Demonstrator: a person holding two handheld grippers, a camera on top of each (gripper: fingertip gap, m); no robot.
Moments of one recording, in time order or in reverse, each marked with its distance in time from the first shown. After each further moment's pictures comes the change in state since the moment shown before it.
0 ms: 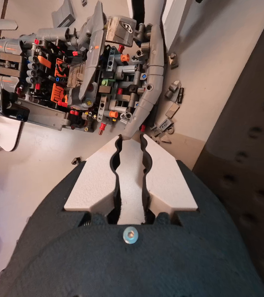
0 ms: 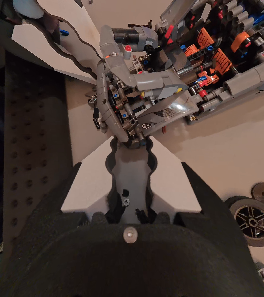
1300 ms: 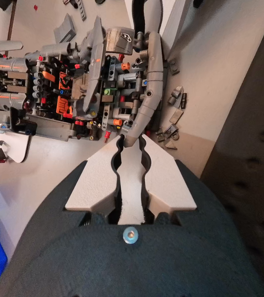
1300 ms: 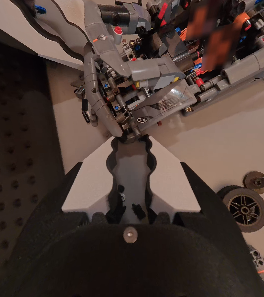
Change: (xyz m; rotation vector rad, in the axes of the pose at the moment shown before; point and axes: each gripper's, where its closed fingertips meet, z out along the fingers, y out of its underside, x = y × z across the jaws) left arm -0.005 -0.008 0.005 0.018 -0.007 0.068; right arm 0.009 0.011 0.002 -0.074 0.070 -0.004
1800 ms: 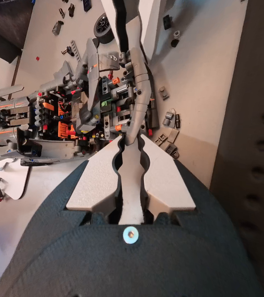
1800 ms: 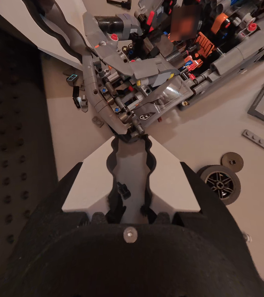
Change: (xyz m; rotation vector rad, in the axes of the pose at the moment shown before) left arm 0.003 -0.027 0.010 0.175 0.069 0.087; right arm 0.014 0.013 -0.020 0.036 0.009 -0.022
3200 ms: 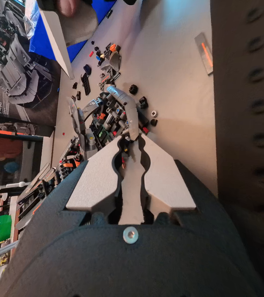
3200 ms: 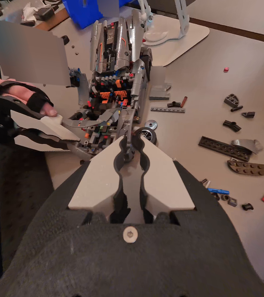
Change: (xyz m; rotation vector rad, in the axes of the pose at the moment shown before) left arm 0.026 -0.092 0.052 0.113 -0.127 0.326; right arm 0.073 0.014 -0.103 0.363 0.165 0.358
